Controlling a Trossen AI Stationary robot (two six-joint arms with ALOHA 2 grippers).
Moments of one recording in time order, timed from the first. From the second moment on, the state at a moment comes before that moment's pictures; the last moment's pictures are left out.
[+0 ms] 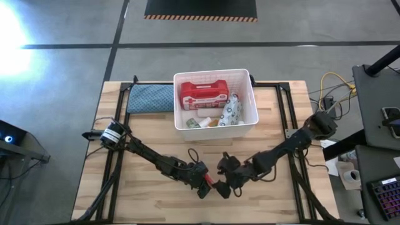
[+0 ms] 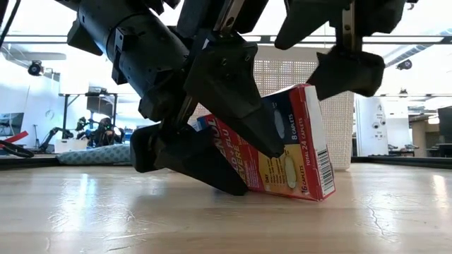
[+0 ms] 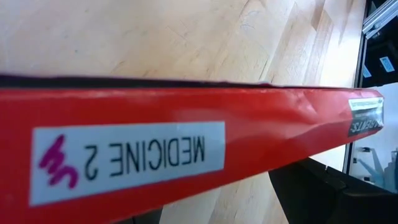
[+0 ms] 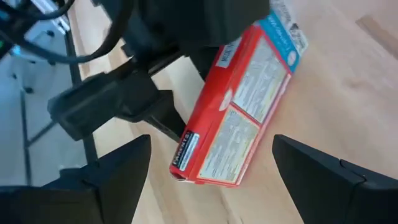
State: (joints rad) left arm -0.43 2.01 1.16 0.10 -0.11 -1.07; right arm 0.52 1.73 1.08 -0.19 0.27 1.06
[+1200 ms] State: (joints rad) left arm -0.43 2.01 1.16 0.08 -0.09 -1.00; right arm 0.53 1.90 1.23 -0.37 0.29 0.95
